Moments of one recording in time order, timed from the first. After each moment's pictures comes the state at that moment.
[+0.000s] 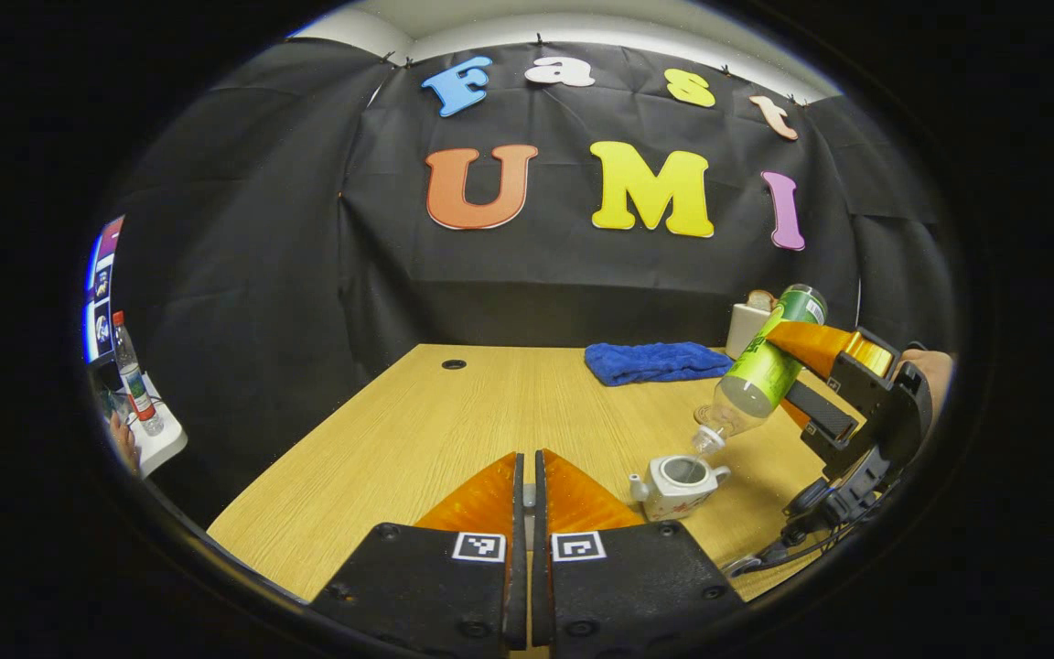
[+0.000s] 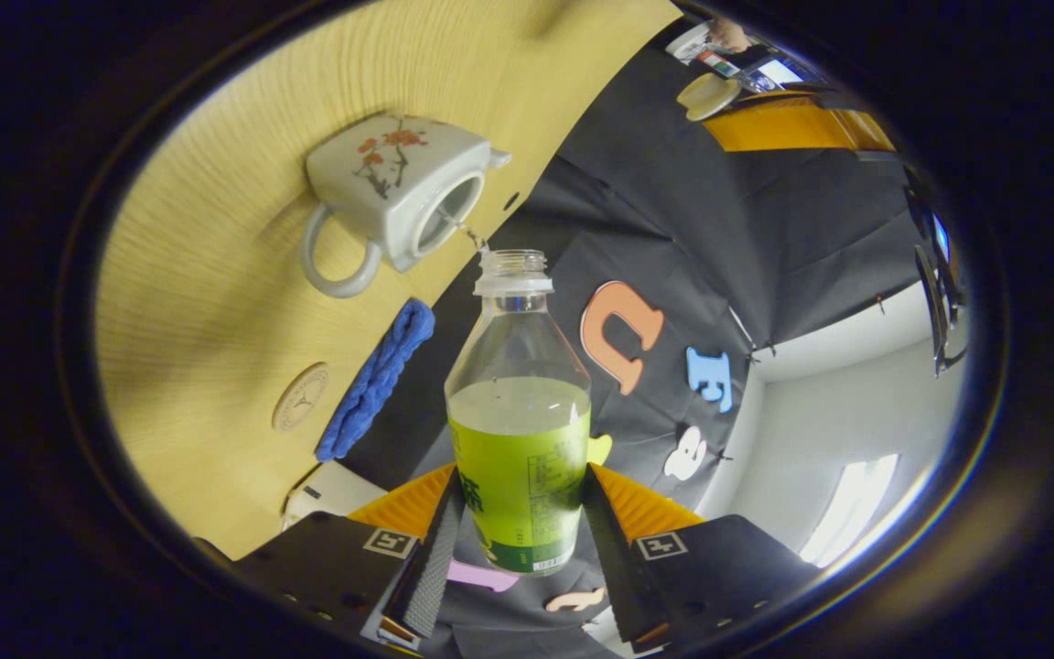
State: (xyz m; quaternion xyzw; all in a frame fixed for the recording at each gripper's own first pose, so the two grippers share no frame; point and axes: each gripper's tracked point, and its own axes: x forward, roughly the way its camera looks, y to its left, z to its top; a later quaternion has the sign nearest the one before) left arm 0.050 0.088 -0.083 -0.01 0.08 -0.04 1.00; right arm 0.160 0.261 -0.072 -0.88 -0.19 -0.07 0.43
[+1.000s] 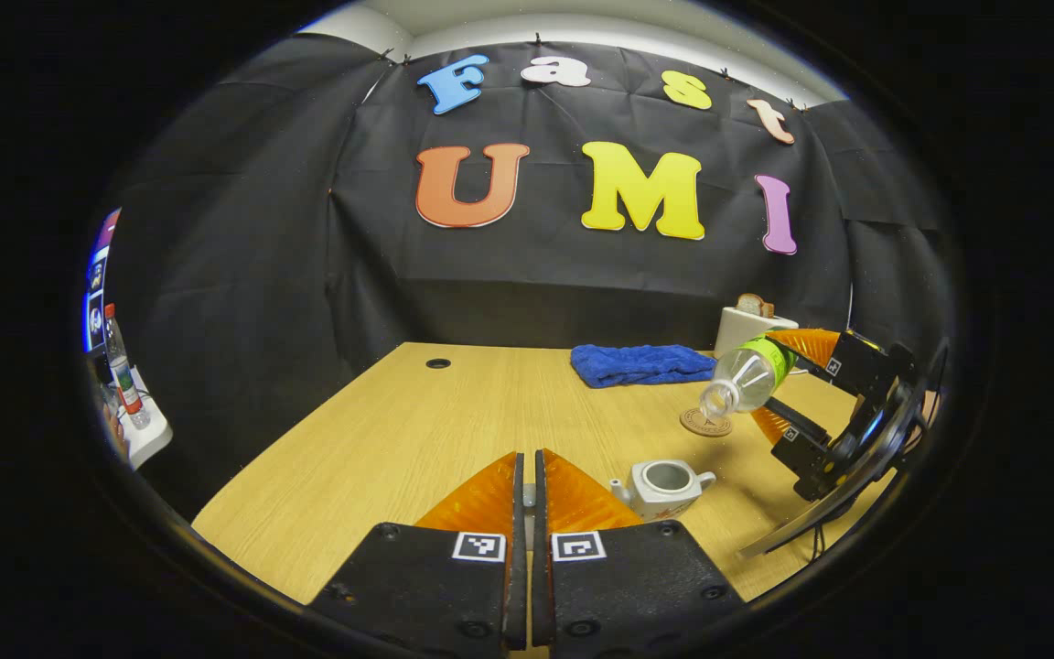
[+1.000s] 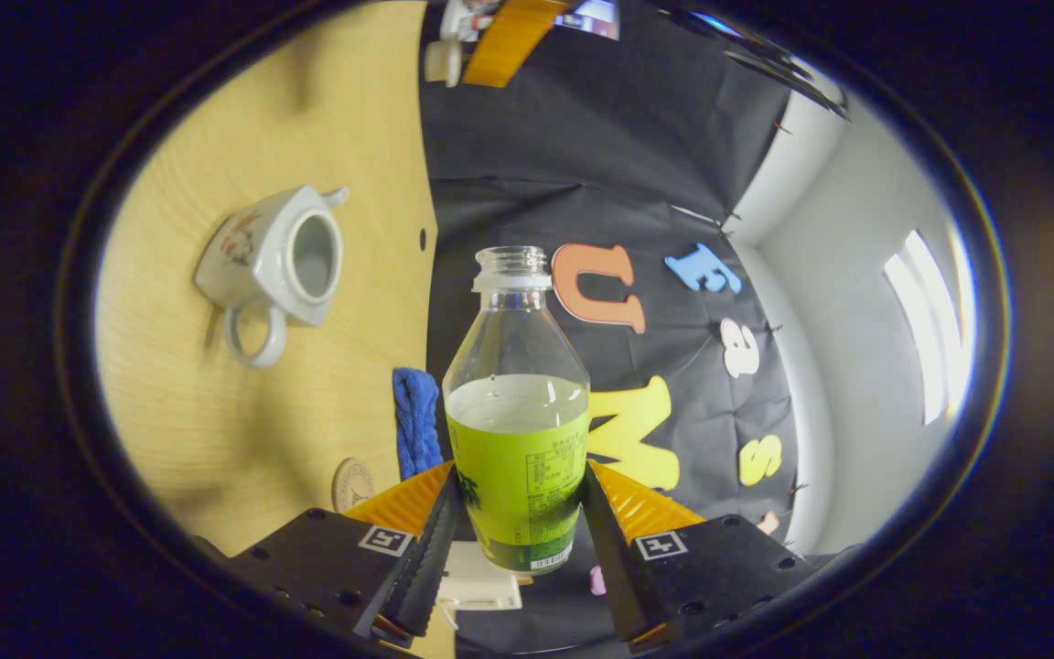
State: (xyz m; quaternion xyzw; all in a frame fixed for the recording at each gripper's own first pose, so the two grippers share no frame) left arm 0.061 0.069 -0.091 -0.03 0.09 -0.05 0.99; right arm 0.193 0.222 -0.081 -0.65 -0.16 0.03 0.74
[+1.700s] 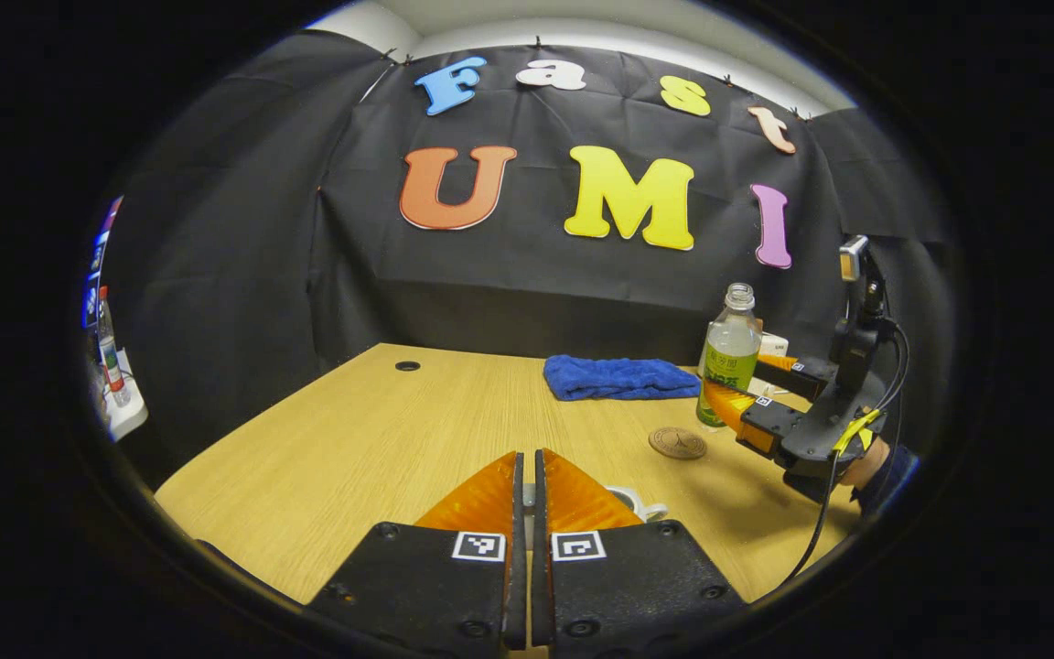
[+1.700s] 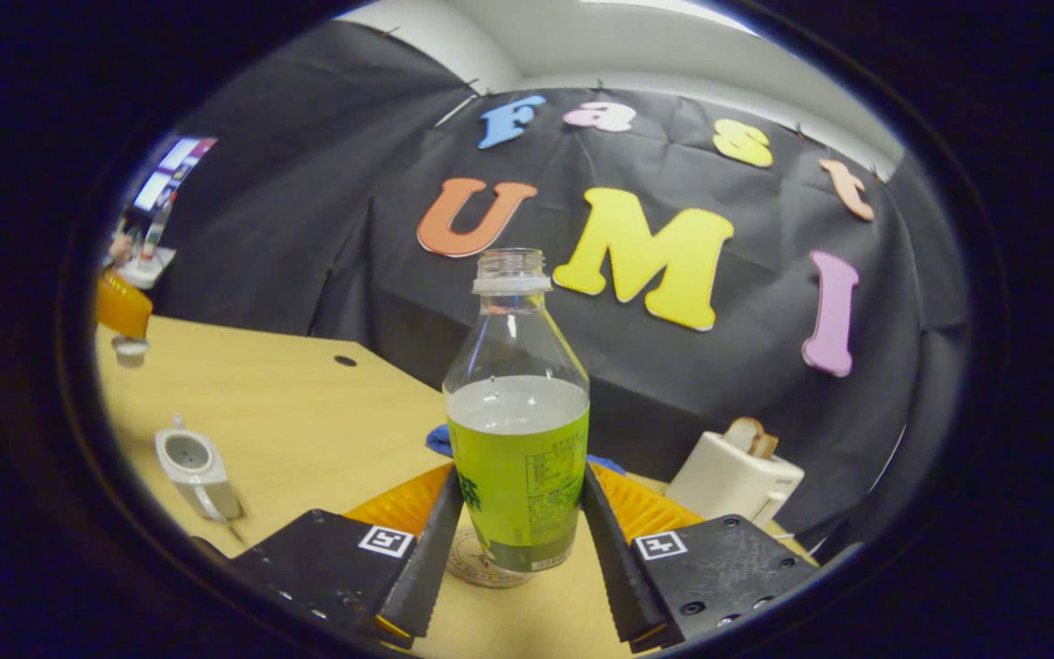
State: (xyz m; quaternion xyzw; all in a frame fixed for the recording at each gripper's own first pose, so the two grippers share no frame) left arm 0.080 0.014 -0.087 -0.06 0.07 -0.05 0.99; right arm 0.284 0.165 -0.097 -0.15 0.01 0.14 0.98
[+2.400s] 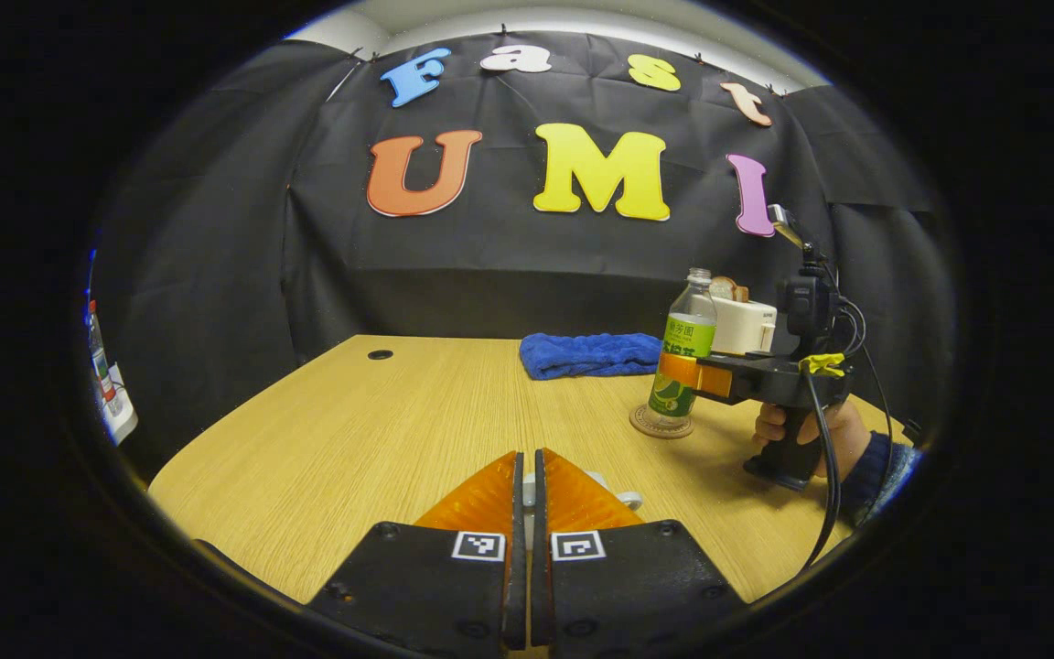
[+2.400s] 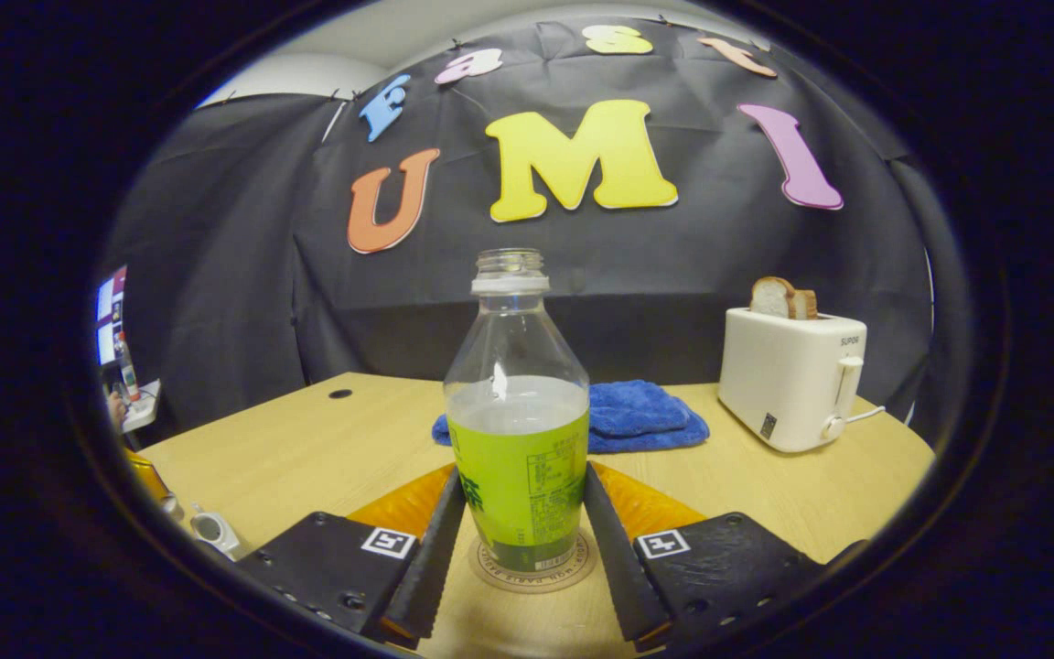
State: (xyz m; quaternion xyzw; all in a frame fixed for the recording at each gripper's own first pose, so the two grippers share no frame) left arm 0.090 -0.019 -0.115 -0.01 0.09 -0.07 0.99; right arm 0.321 0.158 -0.138 -0.03 0.11 0.12 0.99
